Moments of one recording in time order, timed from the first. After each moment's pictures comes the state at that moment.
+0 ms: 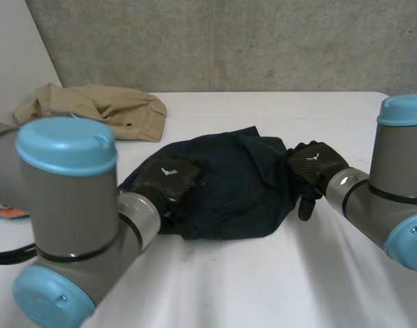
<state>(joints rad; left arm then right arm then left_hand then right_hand) 4.00 -1.95 -1.44 2.99 -1.63 3.22 1.97 -1.13 1.41 0.18 1.48 2.67 0.19 0.20 0.21 0.20 0.05 0.21 0.20 0.20 0.20 0.04</state>
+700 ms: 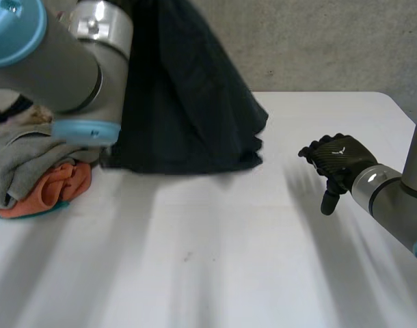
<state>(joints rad) 4.15 -2.10 -0.81 3.55 -1.64 3.41 1.87 -1.22 1.50 0.13 1.46 2.62 1.14 1.19 1.19 1.20 0.98 0.21 0.20 0.20 0.20 0.04</state>
